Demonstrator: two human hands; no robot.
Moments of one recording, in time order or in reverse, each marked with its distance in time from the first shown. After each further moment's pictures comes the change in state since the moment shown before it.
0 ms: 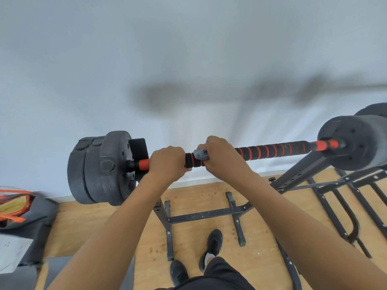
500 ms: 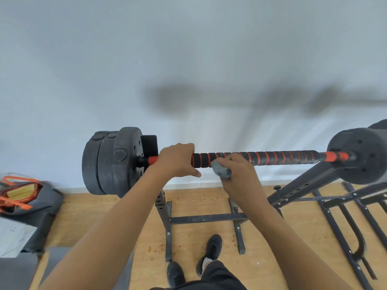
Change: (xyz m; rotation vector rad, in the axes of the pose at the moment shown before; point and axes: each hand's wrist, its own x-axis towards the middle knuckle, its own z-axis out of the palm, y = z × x) left_hand -0.001 -0.010 -0.014 -0.213 -0.142 0.068; right_hand -0.062 0.011 0.020 0.153 0.257 -0.023
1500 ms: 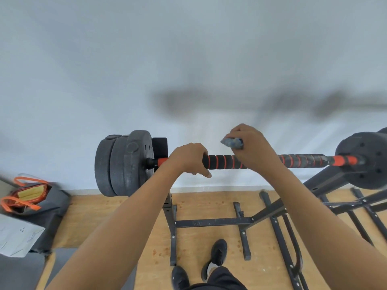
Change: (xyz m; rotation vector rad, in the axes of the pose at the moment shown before) left_hand 0.015 0.000 -0.006 -0.117 -0.084 0.055; right_hand 0.078 0.011 -0.035 0.000 -0.042 -0.029
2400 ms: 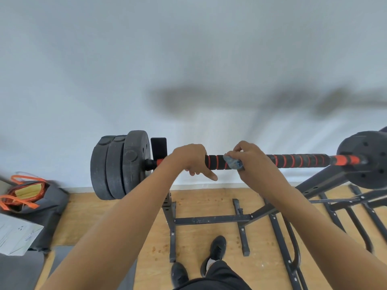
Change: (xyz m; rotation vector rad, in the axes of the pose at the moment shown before) left_hand 0.017 0.001 -0.006 -0.035 -0.224 -0.063; right_hand -0.035 -0.003 0.013 -0.193 -0.142 -0.009
